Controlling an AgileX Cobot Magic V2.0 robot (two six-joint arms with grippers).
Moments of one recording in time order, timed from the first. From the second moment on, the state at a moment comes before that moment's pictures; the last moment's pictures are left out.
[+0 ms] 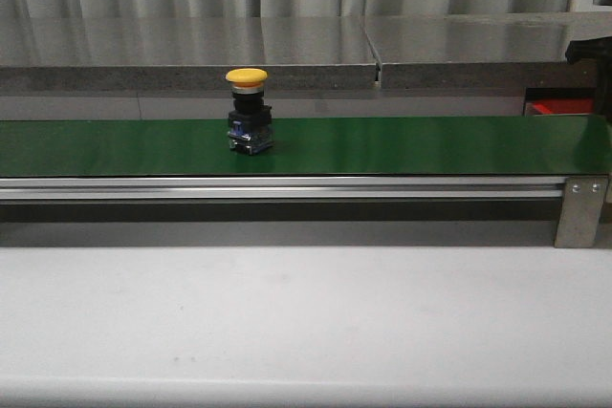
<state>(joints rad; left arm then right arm) 0.03 0.36 -0.70 -0.15 0.97 0.07 -0.23 2.28 -2.03 0.13 0.88 -0.04</state>
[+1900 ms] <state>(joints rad) 0.03 0.36 -0.70 -0.15 0.97 0.07 0.26 1.79 -1.70 0.17 1.09 -0.21</state>
